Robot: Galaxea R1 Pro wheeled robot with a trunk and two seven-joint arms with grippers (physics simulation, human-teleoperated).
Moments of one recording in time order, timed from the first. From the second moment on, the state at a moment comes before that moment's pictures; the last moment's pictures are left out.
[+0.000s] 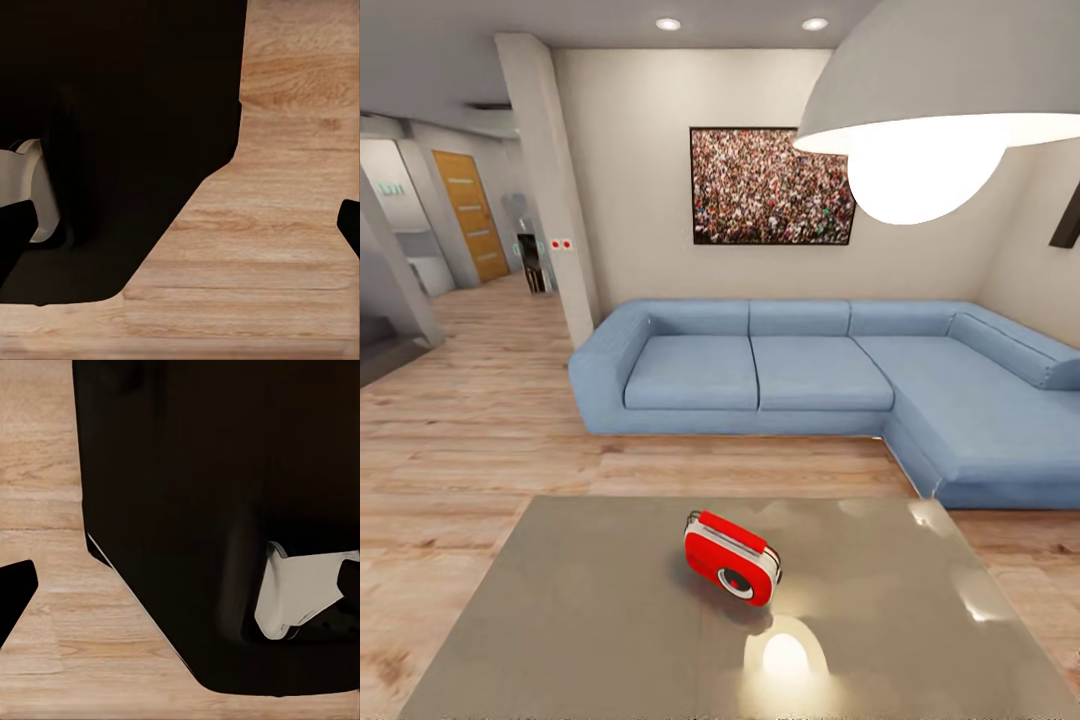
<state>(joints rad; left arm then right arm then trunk) 0.00 -0.06 0.01 -0.08 0.03 0.00 0.01 0.00 0.00 0.00 0.00 0.00 -0.01 0.01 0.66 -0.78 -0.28</state>
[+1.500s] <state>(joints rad) 0.00 -0.06 0.01 -0.08 0.03 0.00 0.01 0.00 0.00 0.00 0.00 0.00 -0.01 0.01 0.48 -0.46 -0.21</state>
